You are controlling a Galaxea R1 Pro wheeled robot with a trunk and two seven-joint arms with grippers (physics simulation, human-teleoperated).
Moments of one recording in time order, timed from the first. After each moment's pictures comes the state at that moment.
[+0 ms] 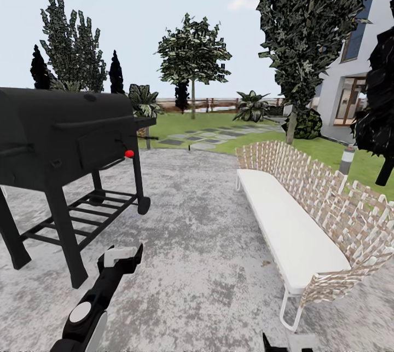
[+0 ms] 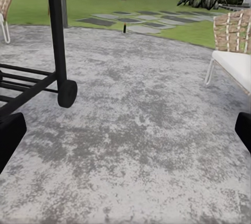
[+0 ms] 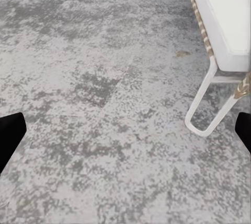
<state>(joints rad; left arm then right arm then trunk) -0.13 0.03 -0.04 -1.40 0.11 0.08 0.03 0.05 -0.04 0.01 -0.97 -0.02 -0.13 -0.02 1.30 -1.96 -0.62</state>
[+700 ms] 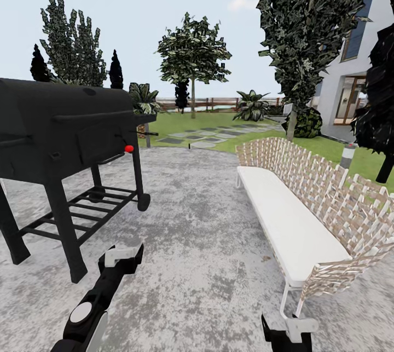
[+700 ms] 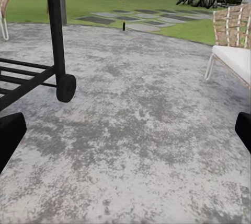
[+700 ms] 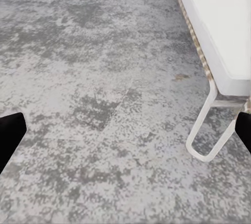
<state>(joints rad) -0.13 0.03 -0.04 -1.40 0.10 0.08 0.03 0.05 -0.04 0.01 -1.07 -0.01 -0.13 -0.02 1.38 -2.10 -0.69</state>
